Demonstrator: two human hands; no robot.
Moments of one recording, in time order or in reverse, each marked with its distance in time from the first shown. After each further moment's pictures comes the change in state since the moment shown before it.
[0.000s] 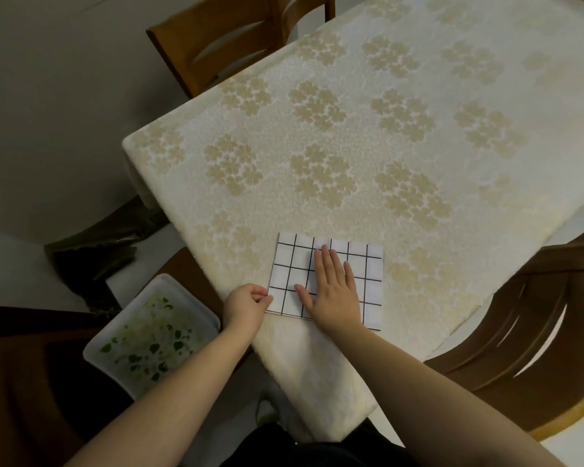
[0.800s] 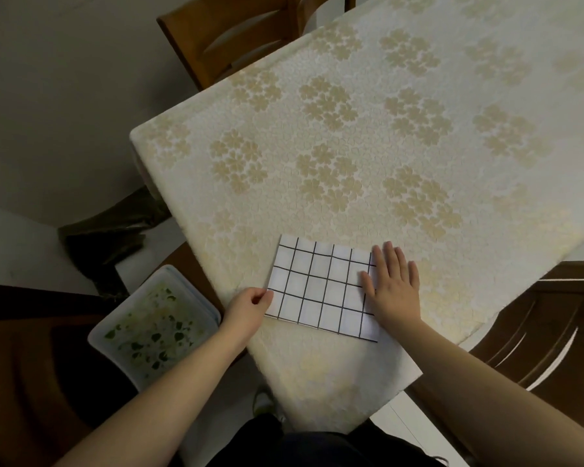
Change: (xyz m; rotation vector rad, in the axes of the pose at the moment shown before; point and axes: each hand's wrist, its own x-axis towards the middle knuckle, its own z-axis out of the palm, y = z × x) left_hand -0.009 0.009 -0.003 -0.112 -0.155 -0.078; right_hand 0.014 0.109 -0.033 0.003 -0.016 0.133
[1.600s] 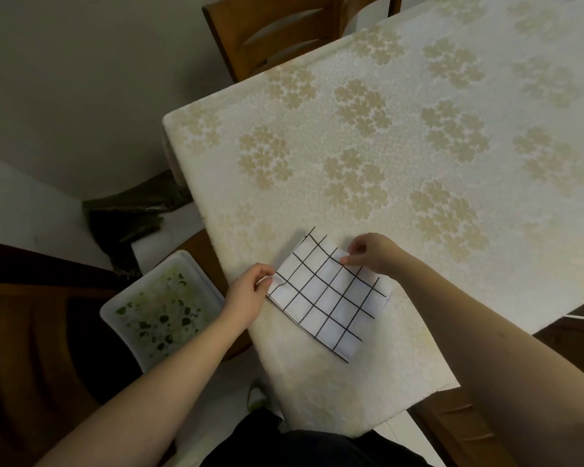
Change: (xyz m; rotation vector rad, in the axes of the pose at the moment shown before) left_hand 0.019 -0.003 -0.020 -0.008 0.122 0.270; right_hand 0.101 -0.070 -0.062 0.322 -0.533 -0.098
